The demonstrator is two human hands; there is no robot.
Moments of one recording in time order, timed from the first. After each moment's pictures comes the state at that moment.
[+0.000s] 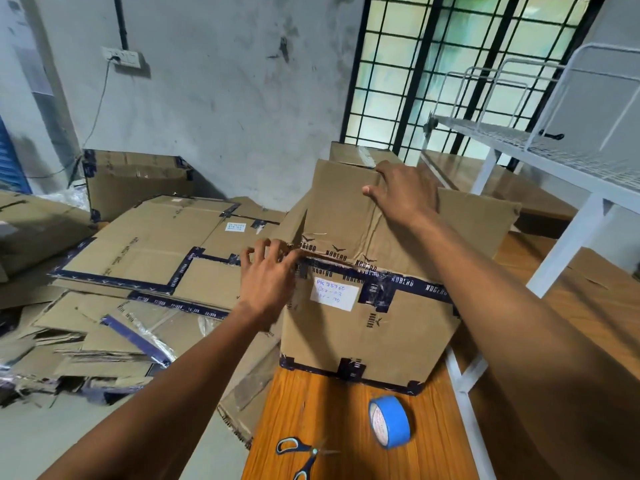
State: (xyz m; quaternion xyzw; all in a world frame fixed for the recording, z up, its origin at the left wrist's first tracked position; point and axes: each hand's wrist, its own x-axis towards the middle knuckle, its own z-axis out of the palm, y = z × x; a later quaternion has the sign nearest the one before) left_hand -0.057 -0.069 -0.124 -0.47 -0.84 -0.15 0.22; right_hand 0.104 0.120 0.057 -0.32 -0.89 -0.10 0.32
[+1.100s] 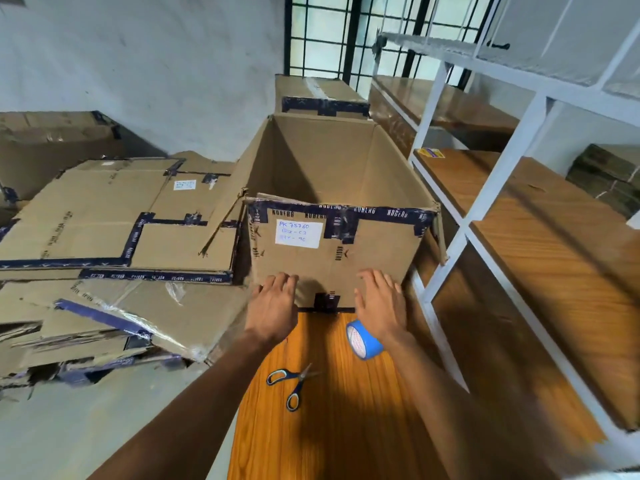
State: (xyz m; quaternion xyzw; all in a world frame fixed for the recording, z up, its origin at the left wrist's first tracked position) left_hand 0.036 -0.088 -0.252 -0.58 -0.81 -0.11 0.02; right_hand 0.245 0.033 -0.239 -0.46 -0.87 -0.01 0.19
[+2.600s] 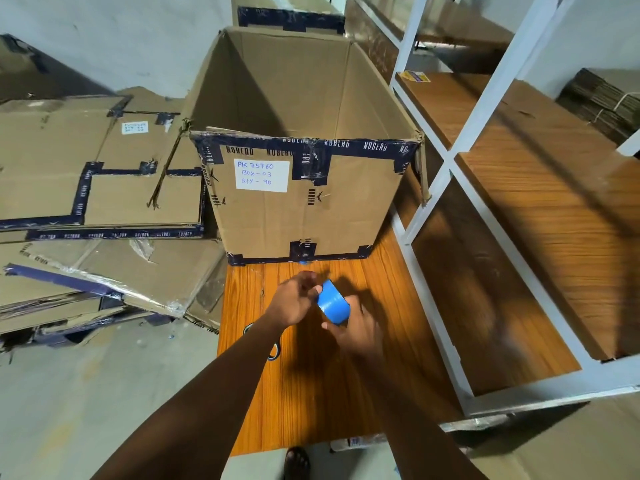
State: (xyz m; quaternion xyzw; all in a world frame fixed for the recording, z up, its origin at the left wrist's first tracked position) left_hand 0.112 -0.061 -0.362 -0.45 -0.68 -0.40 -0.42; right_hand 0.299 -0.047 -0.373 -0.58 -0.76 0.28 0.11
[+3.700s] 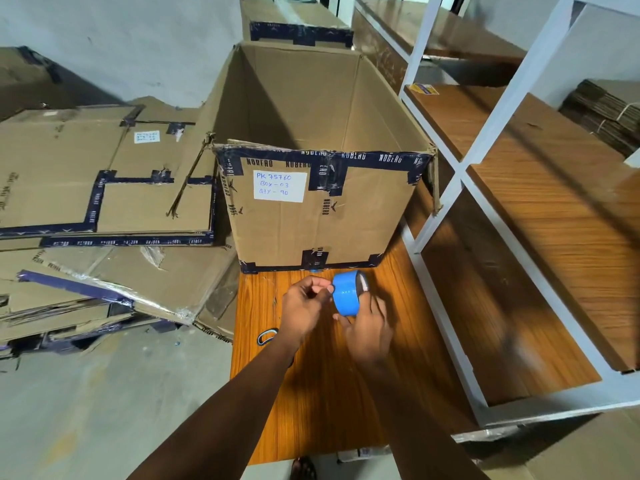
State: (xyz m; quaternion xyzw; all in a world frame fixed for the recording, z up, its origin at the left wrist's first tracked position) left_hand 0.122 -0.073 -0.345 -0.30 -0.63 -0.58 -0.42; right_hand 0.265 -0.055 -0.344 -0.64 -0.74 0.13 0.13
